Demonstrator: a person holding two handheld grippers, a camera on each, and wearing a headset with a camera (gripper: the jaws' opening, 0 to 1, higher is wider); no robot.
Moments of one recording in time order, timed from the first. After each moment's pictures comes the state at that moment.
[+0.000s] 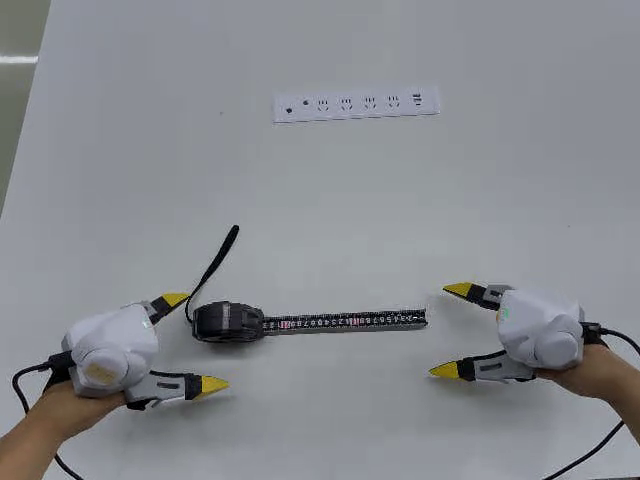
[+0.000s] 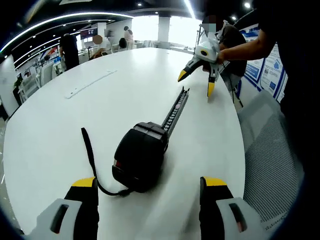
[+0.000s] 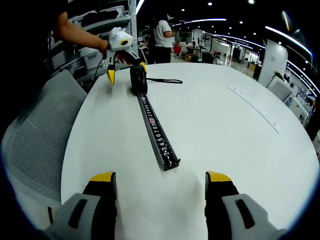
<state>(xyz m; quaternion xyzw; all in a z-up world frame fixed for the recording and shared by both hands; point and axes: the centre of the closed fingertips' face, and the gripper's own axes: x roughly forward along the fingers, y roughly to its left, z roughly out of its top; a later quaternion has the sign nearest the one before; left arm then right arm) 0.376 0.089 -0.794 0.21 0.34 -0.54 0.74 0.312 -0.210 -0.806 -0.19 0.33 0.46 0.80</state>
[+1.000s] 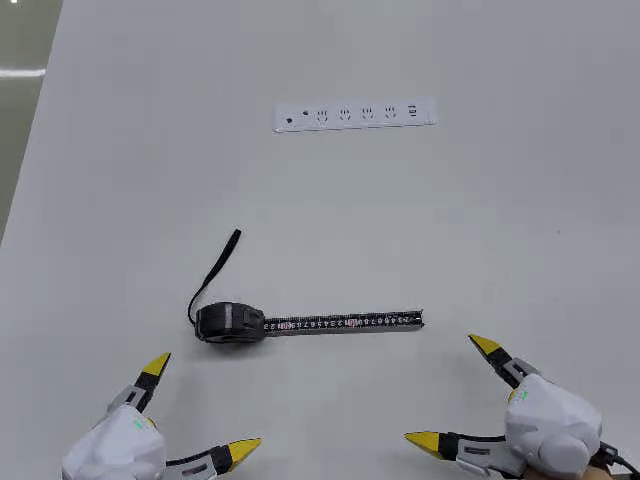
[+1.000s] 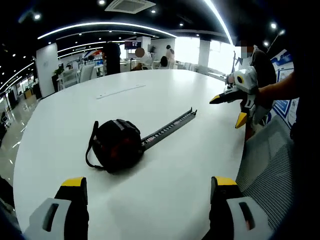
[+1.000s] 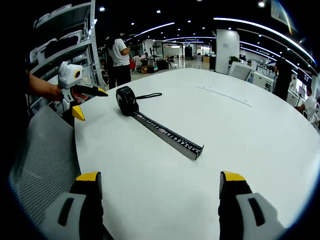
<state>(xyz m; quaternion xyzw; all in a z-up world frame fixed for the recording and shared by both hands) 0.310 0.084 -0.770 0.12 0.30 -0.40 0.86 0.252 -0.178 -0.775 -0.08 0.32 0.30 0.90</state>
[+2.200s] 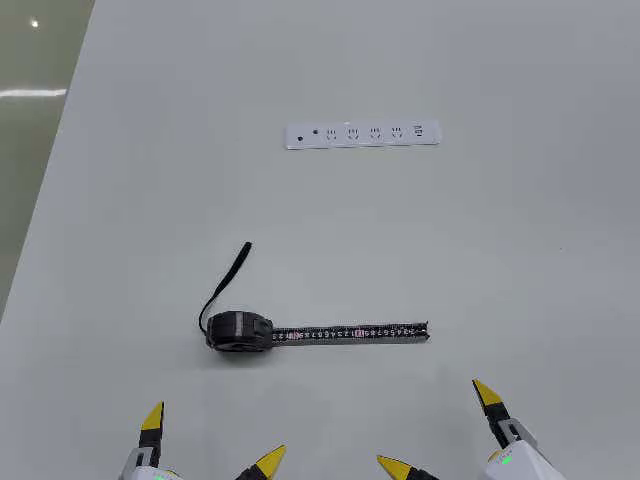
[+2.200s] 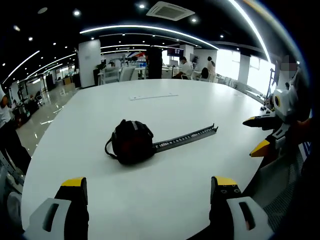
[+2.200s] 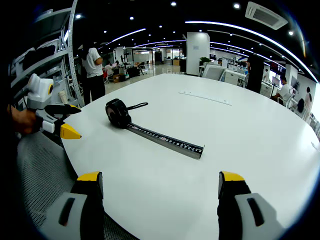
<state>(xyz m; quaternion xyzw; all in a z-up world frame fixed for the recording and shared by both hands) 0.289 0.094 -0.751 0.07 0.29 -0.24 0.92 0.235 -0.153 -0.754 -0.05 0.31 0.18 0.93</state>
